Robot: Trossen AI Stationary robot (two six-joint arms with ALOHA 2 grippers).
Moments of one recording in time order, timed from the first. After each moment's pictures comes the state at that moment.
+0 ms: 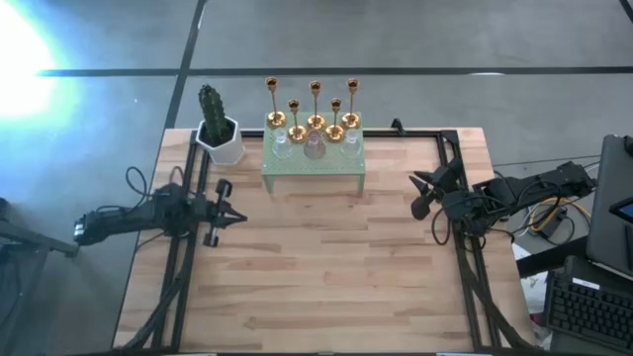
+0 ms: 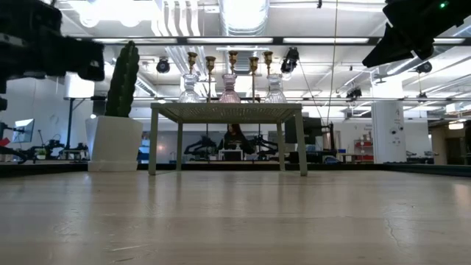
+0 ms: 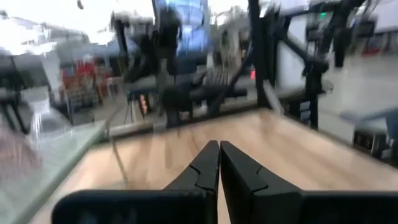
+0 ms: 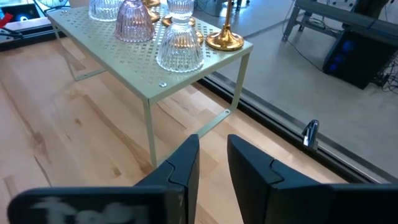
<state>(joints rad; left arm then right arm) 0.15 0.00 0.01 0.09 0.34 0.15 0.27 0.66 0.64 -0.72 0.94 0.58</state>
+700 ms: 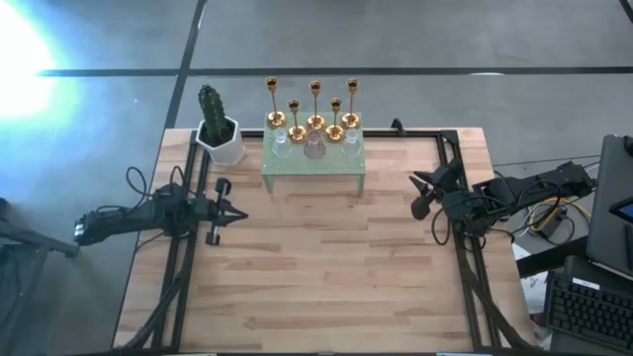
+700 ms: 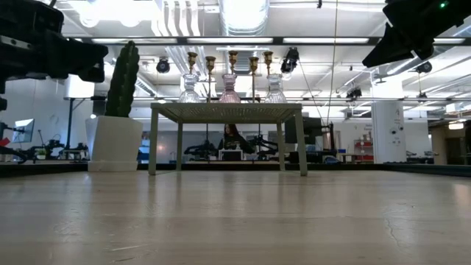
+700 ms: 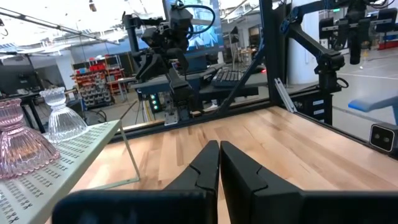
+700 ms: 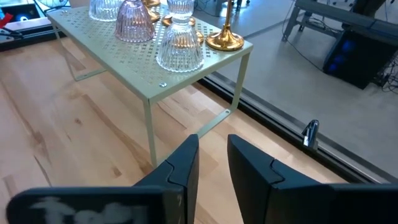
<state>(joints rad) 0.15 0.02 0.01 0.06 0.29 0.18 0.27 0.66 0.64 -0.72 0.94 0.58</state>
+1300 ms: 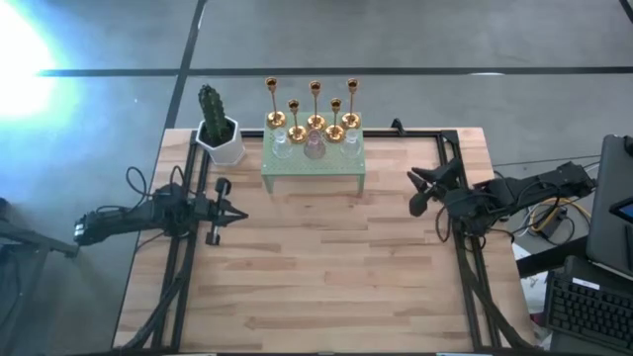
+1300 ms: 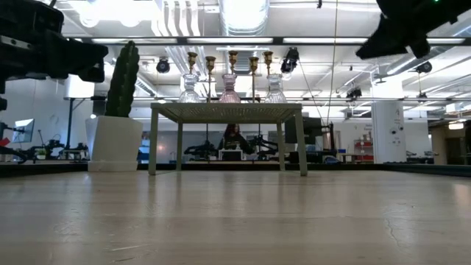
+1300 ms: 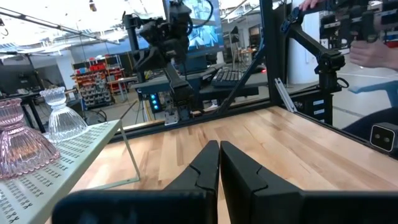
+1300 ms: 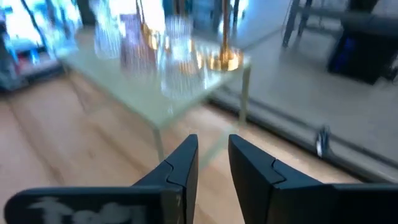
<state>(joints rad) 0.15 0.02 0.01 0.05 0.29 0.18 0.27 0.66 0.63 -0.60 0.98 0.61</state>
